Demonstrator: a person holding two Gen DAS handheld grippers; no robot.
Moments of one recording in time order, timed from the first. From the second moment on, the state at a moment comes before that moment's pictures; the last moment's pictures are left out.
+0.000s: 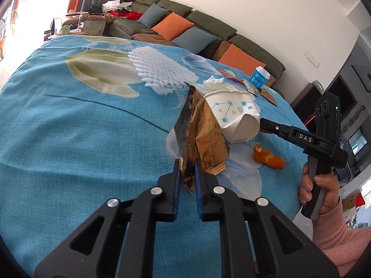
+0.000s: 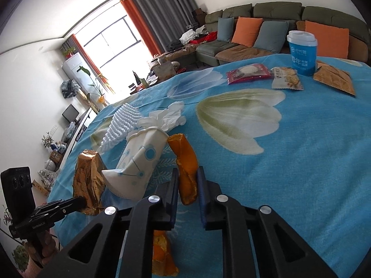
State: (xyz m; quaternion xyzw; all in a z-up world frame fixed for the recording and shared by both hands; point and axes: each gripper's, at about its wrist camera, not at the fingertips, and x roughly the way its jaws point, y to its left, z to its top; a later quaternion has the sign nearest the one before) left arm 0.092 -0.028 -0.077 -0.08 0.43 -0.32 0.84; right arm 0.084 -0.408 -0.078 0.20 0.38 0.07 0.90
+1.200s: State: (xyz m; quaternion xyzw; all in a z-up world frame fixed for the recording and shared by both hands) left arm 0.042 0.064 -0.037 -0.09 0.36 -0.25 0.90; right arm 0.073 -0.298 -0.026 0.15 0.32 0.23 0.91
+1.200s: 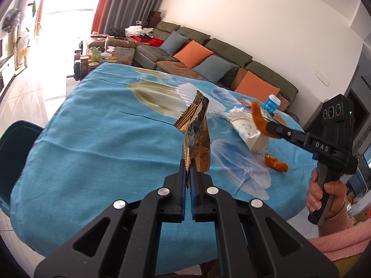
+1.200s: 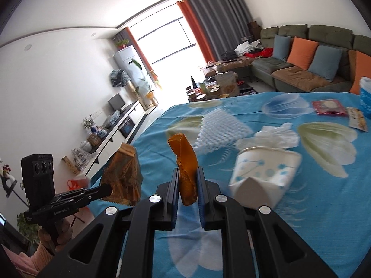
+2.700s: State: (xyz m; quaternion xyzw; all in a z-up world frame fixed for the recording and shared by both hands) left arm 0.011 0.193 -0.016 -0.13 0.32 -0.09 0.93; right arm 0.117 -0.124 -0.025 0.08 0.36 0.40 0.84
